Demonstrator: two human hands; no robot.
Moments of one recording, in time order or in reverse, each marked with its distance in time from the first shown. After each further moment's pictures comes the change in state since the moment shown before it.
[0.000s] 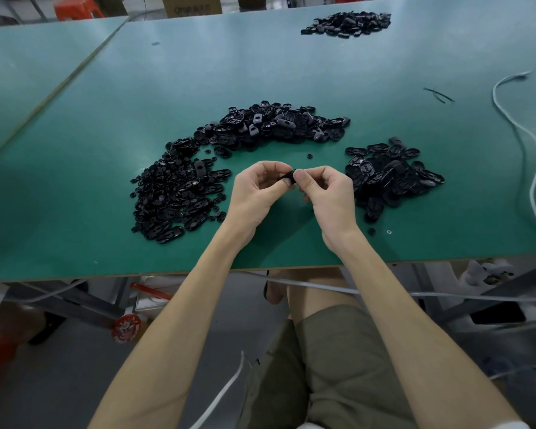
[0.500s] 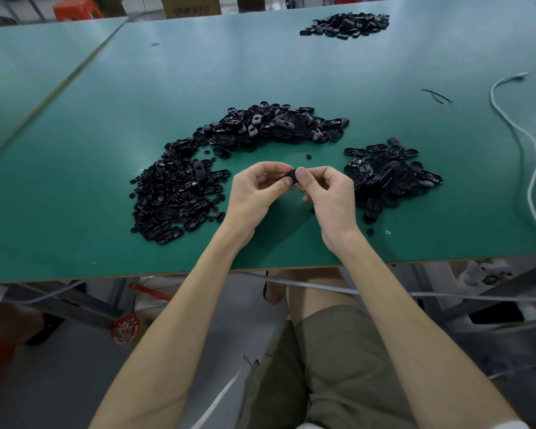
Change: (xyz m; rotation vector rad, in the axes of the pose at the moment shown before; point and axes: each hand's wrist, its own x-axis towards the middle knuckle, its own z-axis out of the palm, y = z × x) left_hand 0.001 -0.002 -0.001 -0.006 -0.015 0.020; right_hand 0.000 0.001 -0.002 0.038 0.012 0.001
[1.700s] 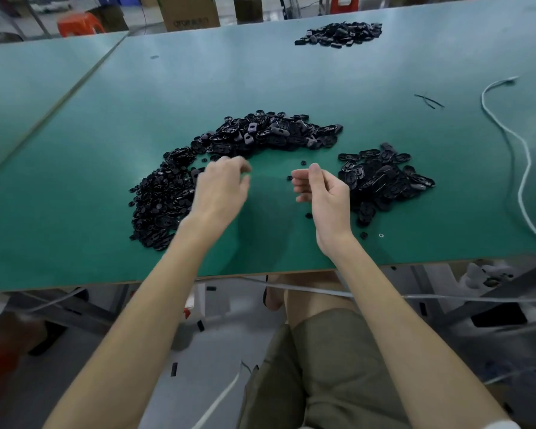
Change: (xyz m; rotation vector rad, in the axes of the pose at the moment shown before) left_hand 0.019 0.043 -0.030 1.184 0.042 0.012; right_hand -0.001 -0.005 0.003 0.132 0.053 0.033
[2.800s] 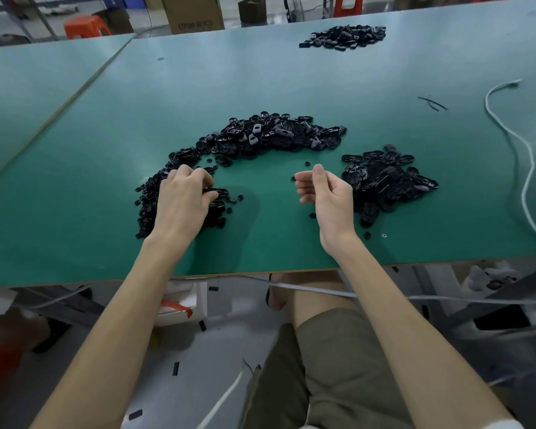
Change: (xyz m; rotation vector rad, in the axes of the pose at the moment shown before) left_hand -0.023 -0.061 -0.015 0.138 0.115 -0.020; right_hand -0.002 -0.001 0.000 -0.025 -0.006 0.013
